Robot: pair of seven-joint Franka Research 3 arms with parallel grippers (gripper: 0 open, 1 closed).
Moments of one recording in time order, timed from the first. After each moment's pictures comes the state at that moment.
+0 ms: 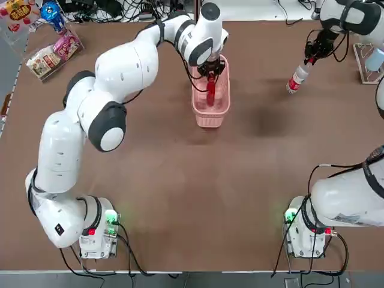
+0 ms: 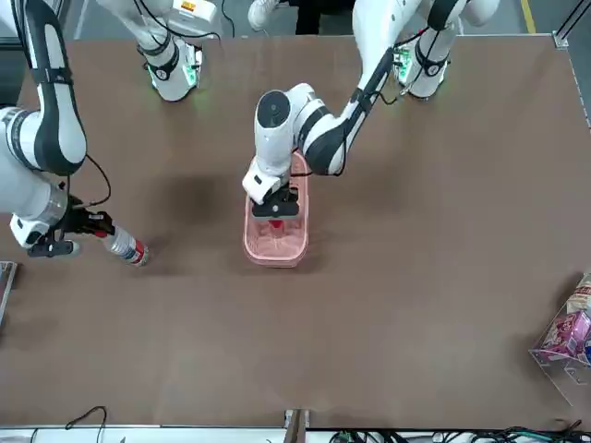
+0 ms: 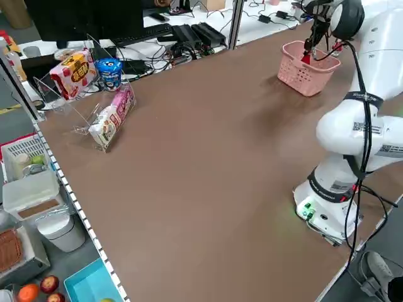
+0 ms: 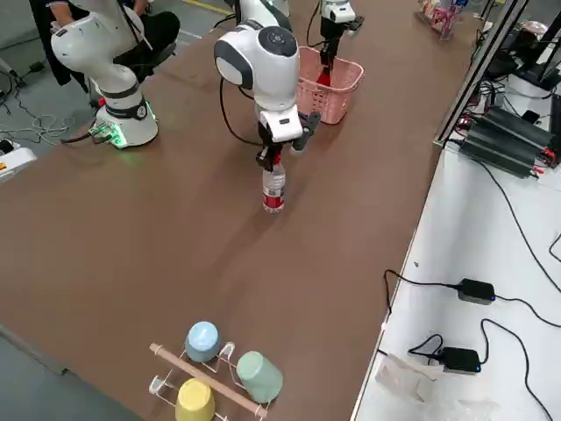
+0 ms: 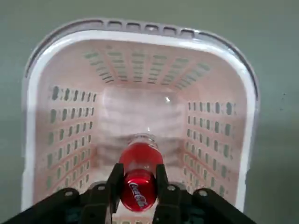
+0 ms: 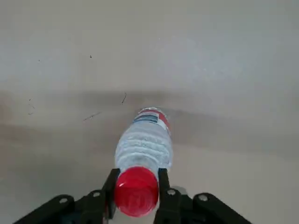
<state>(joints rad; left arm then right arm) -0.80 0.74 -0.11 -1.21 0.10 2.06 -0.98 -0.14 0.19 0.00 -1.99 0.11 2.11 -0.23</state>
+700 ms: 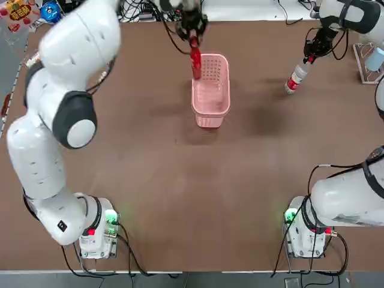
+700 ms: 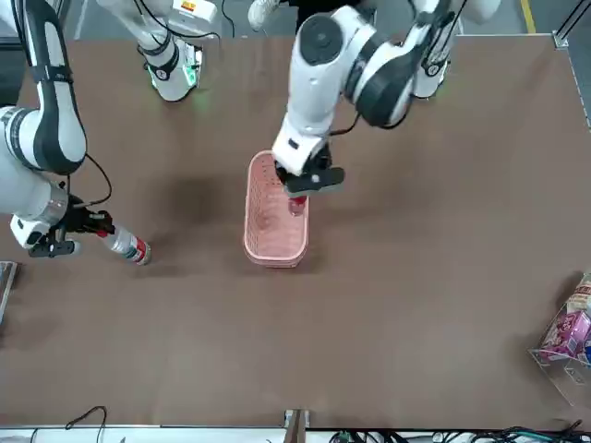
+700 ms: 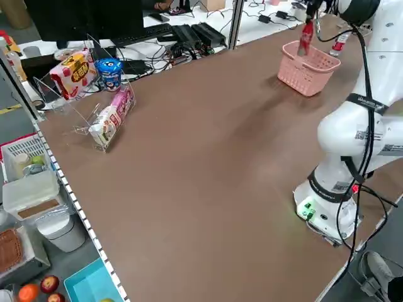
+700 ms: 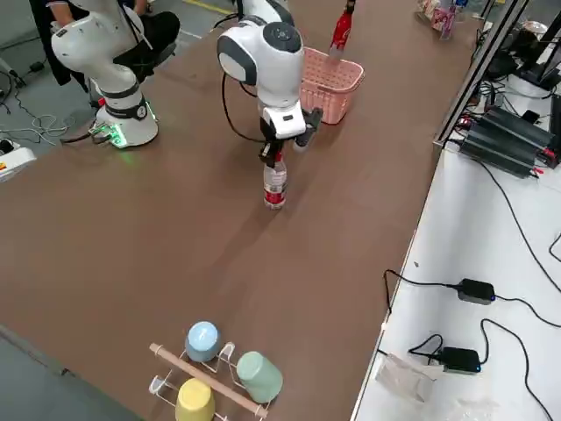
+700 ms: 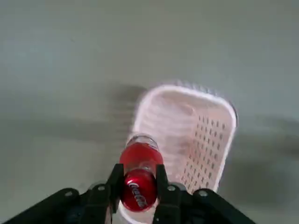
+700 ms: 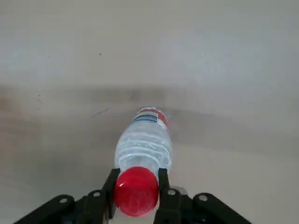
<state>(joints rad) -0.64 0.45 -0.10 -1.20 0.01 1.78 -0.97 -0.12 0.19 0.00 -1.95 0.11 2.05 -0.23</state>
